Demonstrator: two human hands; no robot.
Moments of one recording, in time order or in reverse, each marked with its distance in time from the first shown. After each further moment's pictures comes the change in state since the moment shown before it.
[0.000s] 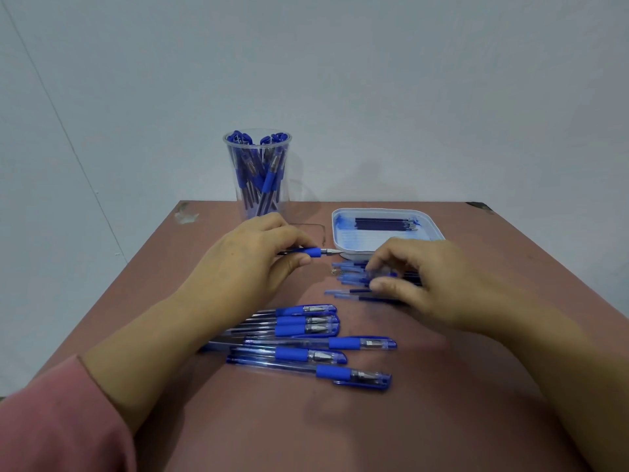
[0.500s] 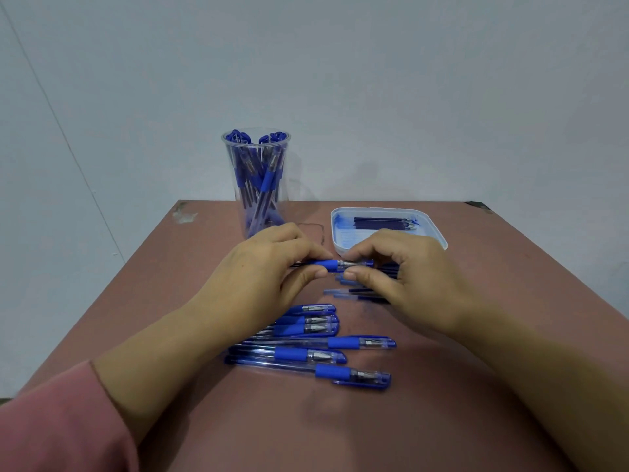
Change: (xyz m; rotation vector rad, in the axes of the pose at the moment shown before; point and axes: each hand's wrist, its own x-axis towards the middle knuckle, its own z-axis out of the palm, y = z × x) left_hand -0.004 0.008 0.010 -0.076 0.029 0.090; right_hand 0.009 -0.020 0.019 0.190 0.247 -0.087
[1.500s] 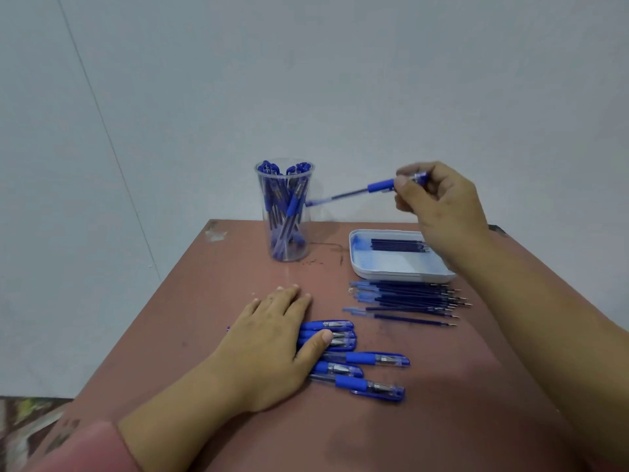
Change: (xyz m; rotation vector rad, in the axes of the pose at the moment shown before) left_hand -0.048 0.023 -0.002 0.285 -0.480 -0.423; right_hand 0.068 -0.007 -0.034 0.489 0.410 0.253
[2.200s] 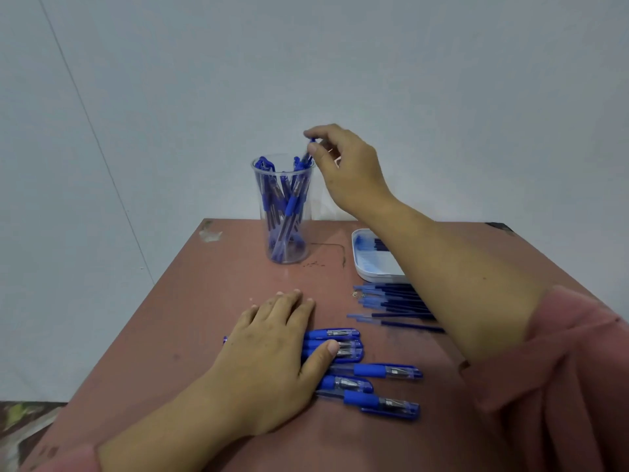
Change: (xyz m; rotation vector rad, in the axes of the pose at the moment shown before) left_hand 0.002 -0.001 0.003 0.024 0.024 0.010; right_hand 0.073 0.022 0.098 -0.357 -0.127 -0.331
